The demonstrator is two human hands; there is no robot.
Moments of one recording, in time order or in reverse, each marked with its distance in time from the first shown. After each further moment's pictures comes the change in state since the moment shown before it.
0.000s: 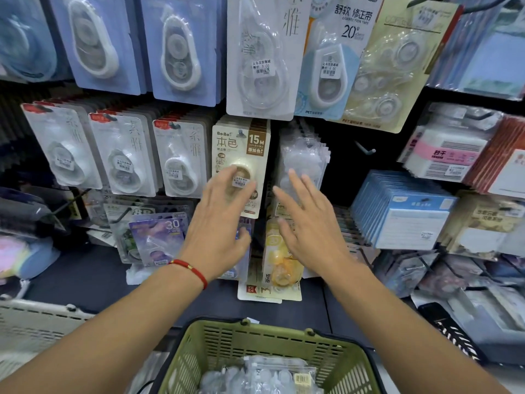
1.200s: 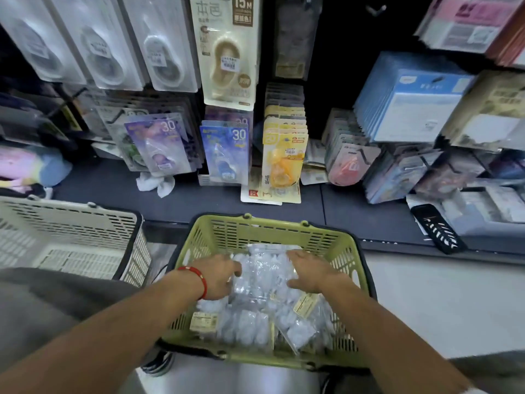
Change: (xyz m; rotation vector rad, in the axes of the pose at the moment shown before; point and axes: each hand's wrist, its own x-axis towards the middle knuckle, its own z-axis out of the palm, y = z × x) left_hand -0.199 0.002 0.085 0.217 -1.273 -0.116; right_hand -0.243 -0.002 0.124 0.106 -1.179 0.275
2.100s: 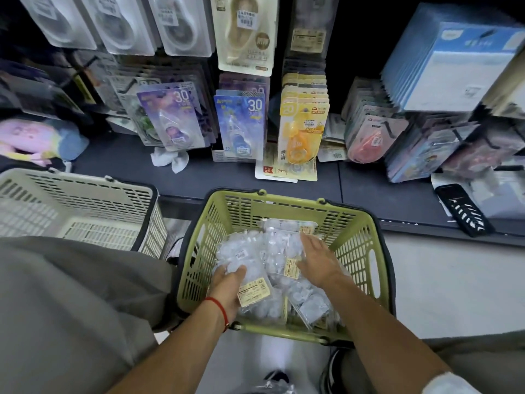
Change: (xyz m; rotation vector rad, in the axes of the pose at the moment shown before) left_hand 0.006 0.043 0.114 -2.121 0.368 -0.664; right_hand 0.015 -0.008 0.064 0.201 0.177 0.085
